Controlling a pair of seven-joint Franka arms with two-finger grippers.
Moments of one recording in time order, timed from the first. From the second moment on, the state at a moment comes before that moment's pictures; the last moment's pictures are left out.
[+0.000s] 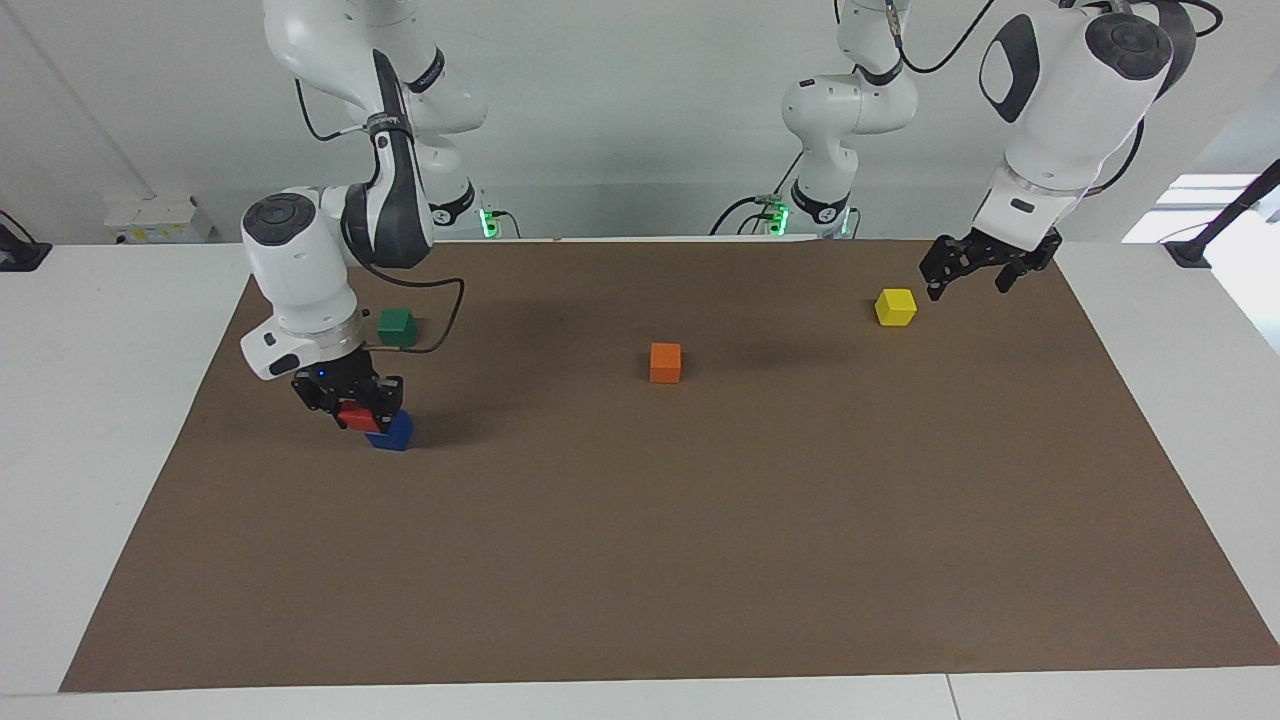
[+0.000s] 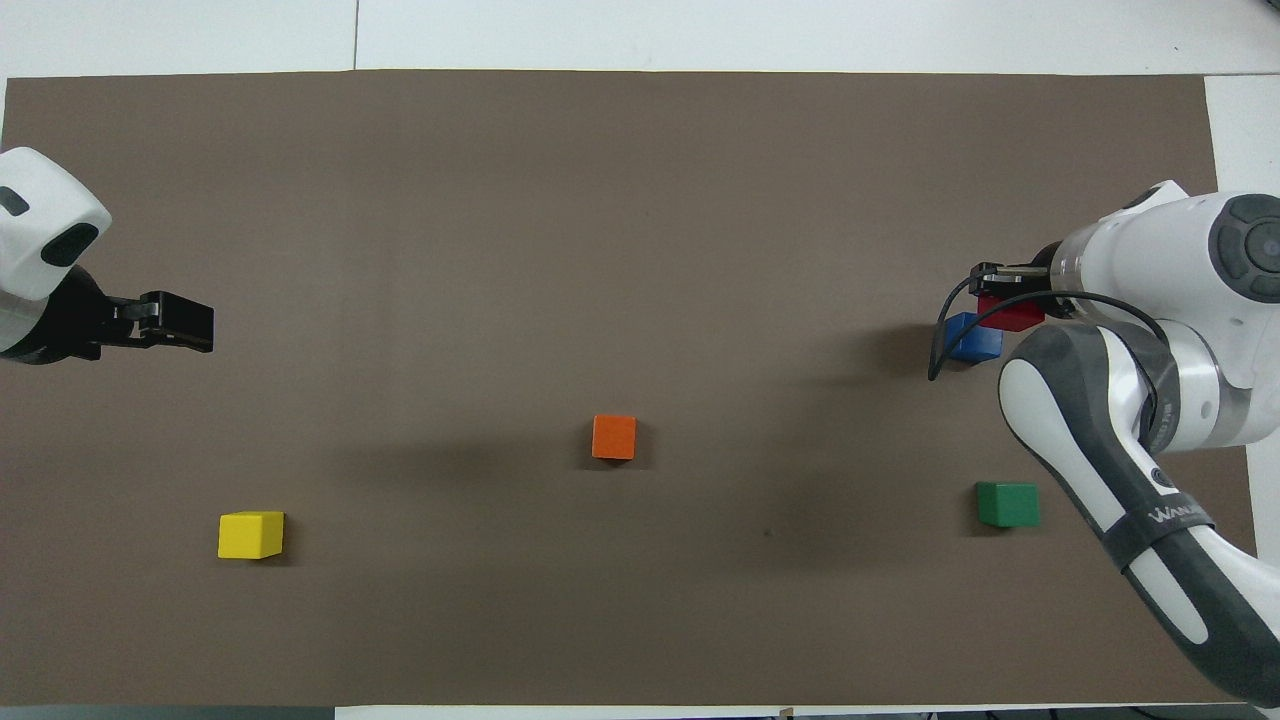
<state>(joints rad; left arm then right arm) -0.02 -0.05 -0.08 -1.76 0.05 1.67 -0.10 0.03 0.14 -0.03 -2.05 -0.08 2.33 0.19</state>
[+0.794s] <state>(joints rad) -0.02 -0.05 -0.08 -1.75 0.02 1.69 -0.10 0.02 0.17 -0.03 -2.09 -0.08 2.38 0.21</state>
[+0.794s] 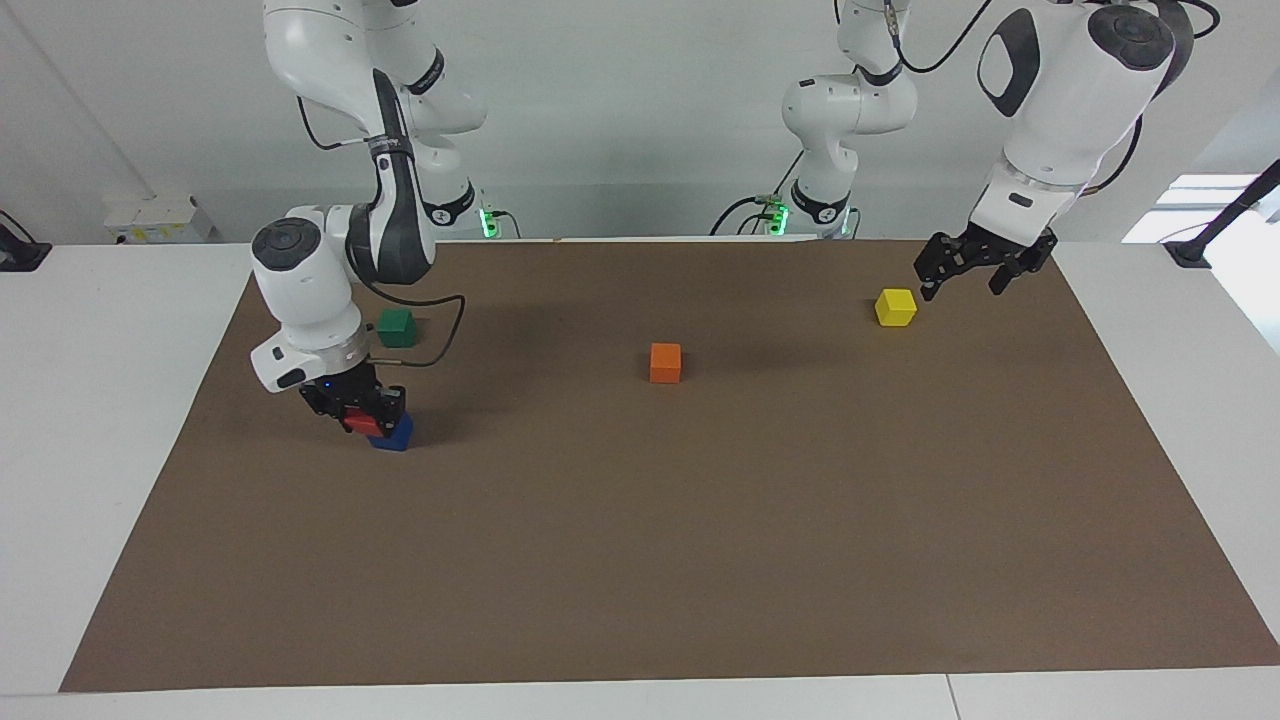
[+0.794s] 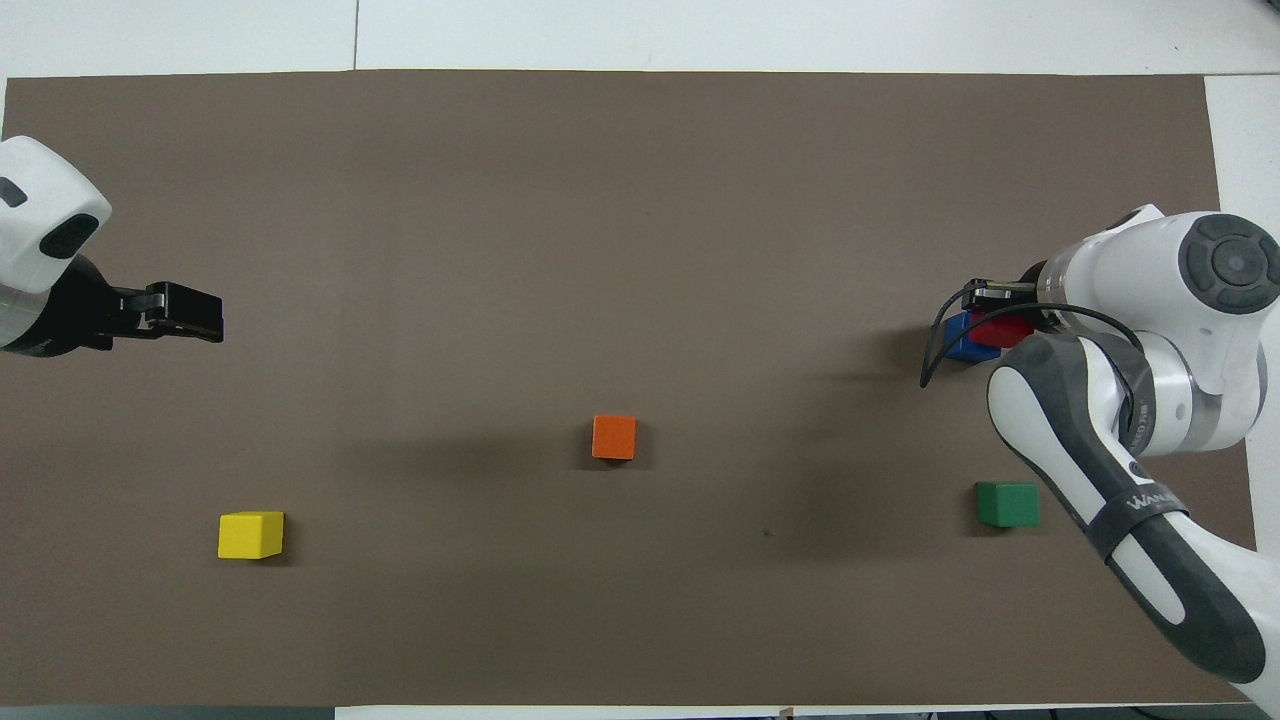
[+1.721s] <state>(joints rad) -0.02 -0.04 -0.07 -1.75 0.02 1.68 -0.10 0.02 0.18 -0.03 -2.10 -0.08 2.38 0.21</state>
